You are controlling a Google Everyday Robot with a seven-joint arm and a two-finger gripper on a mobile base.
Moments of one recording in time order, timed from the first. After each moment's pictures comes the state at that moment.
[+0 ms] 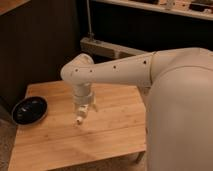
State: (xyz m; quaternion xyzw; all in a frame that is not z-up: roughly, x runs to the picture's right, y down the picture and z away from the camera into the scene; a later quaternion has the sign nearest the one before) arm -0.102 0.096 0.705 -0.26 0.23 0.64 0.68
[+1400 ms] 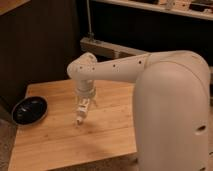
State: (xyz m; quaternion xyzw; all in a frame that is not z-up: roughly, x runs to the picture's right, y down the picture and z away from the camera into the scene) arm -0.101 0.068 0.771 -0.23 0.23 0.72 0.61
